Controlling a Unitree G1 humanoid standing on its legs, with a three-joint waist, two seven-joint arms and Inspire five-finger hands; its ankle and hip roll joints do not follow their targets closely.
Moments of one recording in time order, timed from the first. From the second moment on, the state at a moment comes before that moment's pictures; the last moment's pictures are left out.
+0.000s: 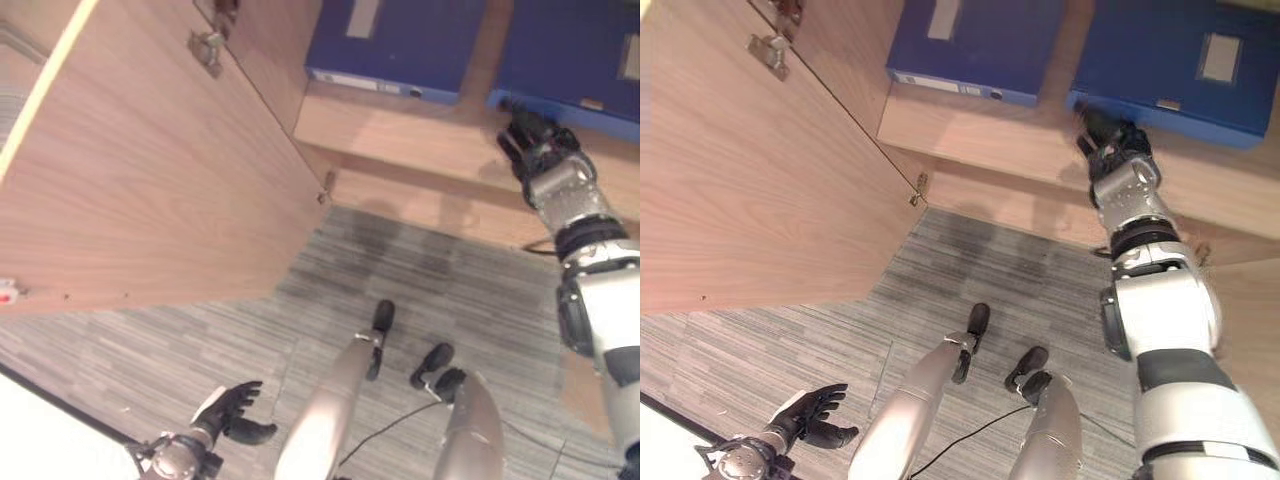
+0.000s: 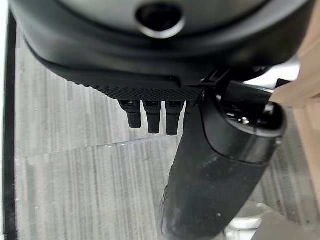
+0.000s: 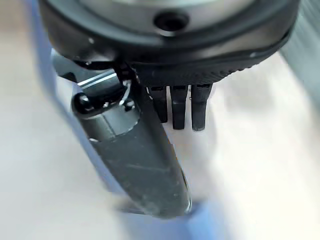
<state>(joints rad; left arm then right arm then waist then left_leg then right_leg) 0.26 0.70 -0.32 0.26 -0.26 0.11 -0.01 -1.36 -0.63 0.38 1.34 0.98 0.11 -0.21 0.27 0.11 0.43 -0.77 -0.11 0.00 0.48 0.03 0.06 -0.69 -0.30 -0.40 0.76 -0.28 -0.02</state>
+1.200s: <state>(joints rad) 0.40 0.81 -0.07 0.00 -0.02 0.09 -0.08 -1.42 -0.67 0.82 1.30 -0.16 0.21 0.07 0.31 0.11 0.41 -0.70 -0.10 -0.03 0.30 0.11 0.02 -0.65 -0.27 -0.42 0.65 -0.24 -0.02</state>
